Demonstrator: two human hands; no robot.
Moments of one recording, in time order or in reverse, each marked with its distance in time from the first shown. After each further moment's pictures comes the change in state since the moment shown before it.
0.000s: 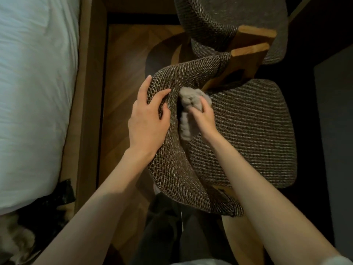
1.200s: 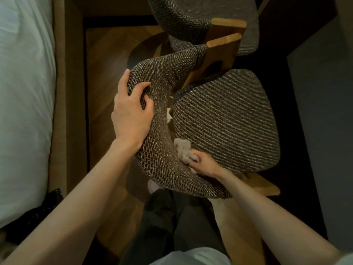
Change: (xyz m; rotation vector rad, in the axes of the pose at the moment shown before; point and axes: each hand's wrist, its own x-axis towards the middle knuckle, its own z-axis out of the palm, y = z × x) left_hand -0.001 -0.002 0.004 0.031 0.035 0.012; right_hand -0.101 0.110 -0.062 -0.571 -0.427 0.268
